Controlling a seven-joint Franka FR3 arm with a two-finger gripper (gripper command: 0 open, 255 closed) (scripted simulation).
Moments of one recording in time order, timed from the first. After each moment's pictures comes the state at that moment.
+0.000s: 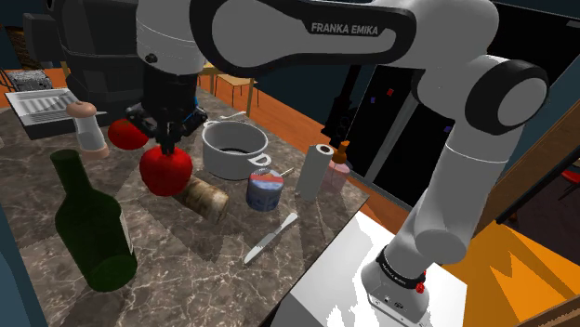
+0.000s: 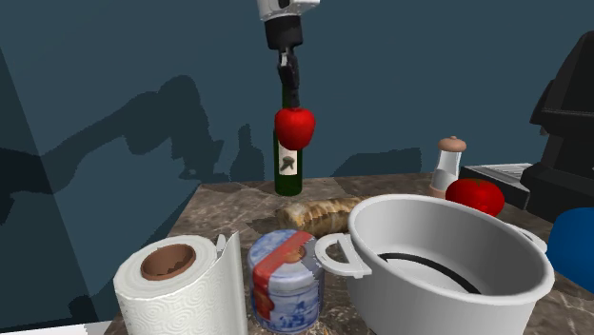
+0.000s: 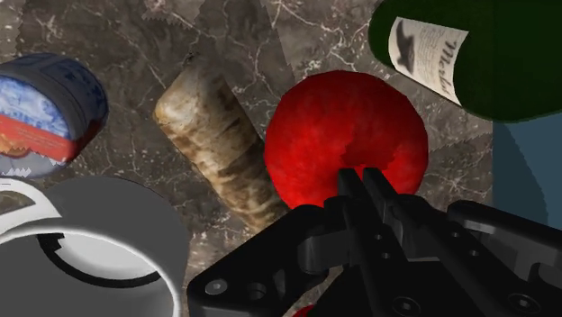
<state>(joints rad) 0.12 0.21 0.69 -1.54 -0.21 1.84 1.10</state>
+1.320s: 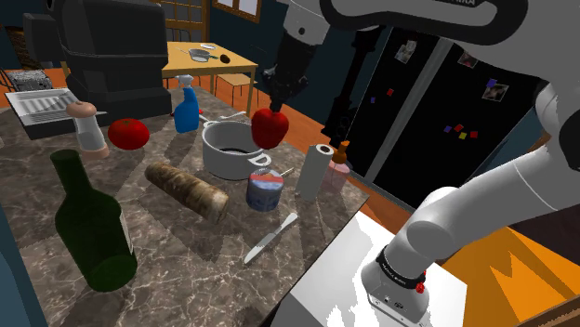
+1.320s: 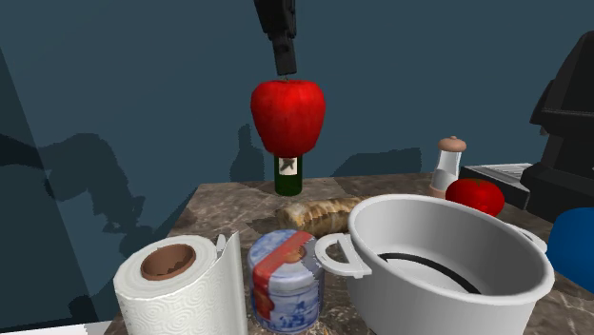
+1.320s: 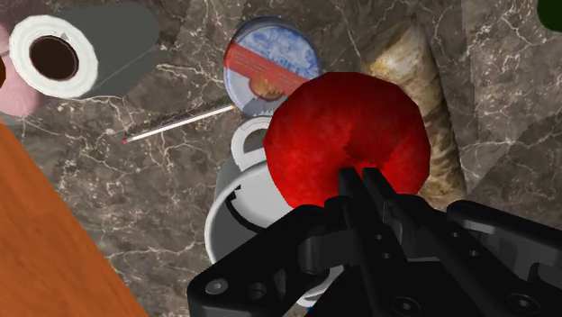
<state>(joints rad) -0.10 -0.39 0.36 -1.99 0.14 1.79 0.50</state>
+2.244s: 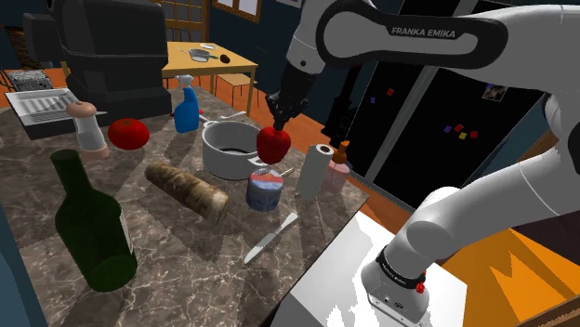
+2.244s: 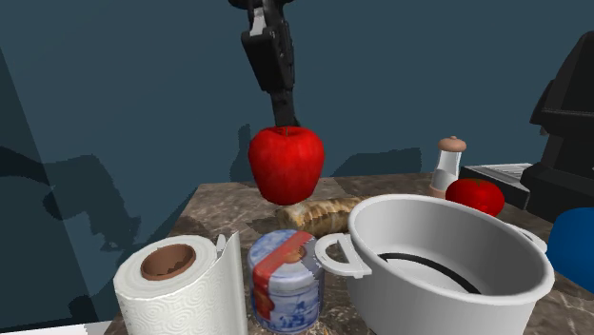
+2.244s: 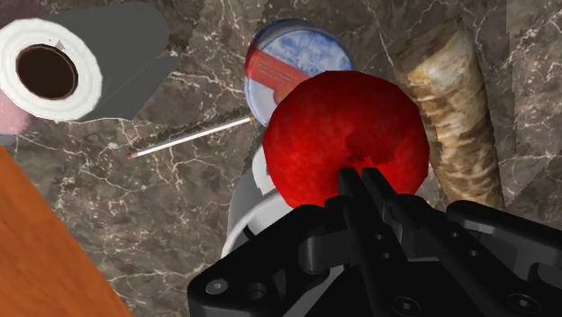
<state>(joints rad) -0.10 -0.43 0.34 -2.18 0.16 1.93 0.44</state>
